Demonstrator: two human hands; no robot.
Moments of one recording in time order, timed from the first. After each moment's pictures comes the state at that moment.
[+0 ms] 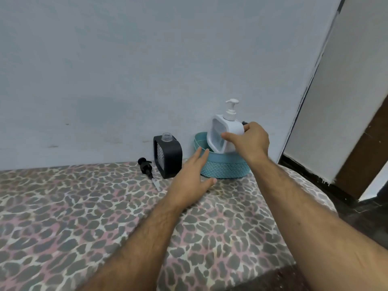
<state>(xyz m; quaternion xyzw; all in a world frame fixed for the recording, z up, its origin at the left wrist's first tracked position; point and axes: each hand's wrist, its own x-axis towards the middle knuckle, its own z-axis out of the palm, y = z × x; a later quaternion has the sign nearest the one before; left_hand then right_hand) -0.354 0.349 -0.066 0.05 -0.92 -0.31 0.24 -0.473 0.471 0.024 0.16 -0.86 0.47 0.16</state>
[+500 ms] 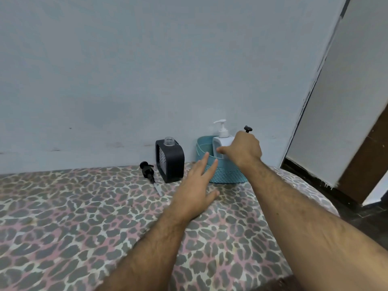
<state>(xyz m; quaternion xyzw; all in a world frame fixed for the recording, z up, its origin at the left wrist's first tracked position) -0.358 0.356 -0.084 0.04 -0.95 -0.21 0.23 -0.474 0.448 0.021 0.16 -0.95 0.25 0.13</state>
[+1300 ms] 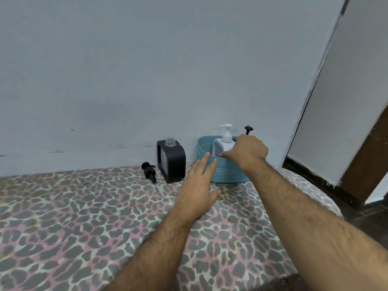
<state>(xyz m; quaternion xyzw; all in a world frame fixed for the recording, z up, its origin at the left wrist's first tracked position) -0.361 0.359 -0.086 0.06 -0.95 -0.19 0.26 -0.484 0.451 0.015 0.15 -0.97 0.12 0.14</state>
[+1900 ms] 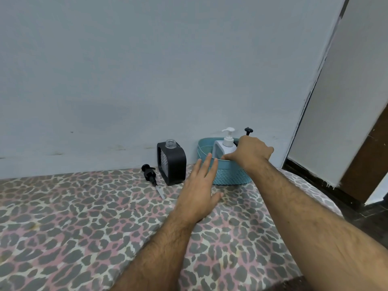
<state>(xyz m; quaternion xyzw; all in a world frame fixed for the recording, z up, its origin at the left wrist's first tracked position) -0.364 0.359 -0.086 0.06 -0.96 -0.17 0.23 -0.497 0.454 0.014 0.14 -0.98 0.10 0.13</state>
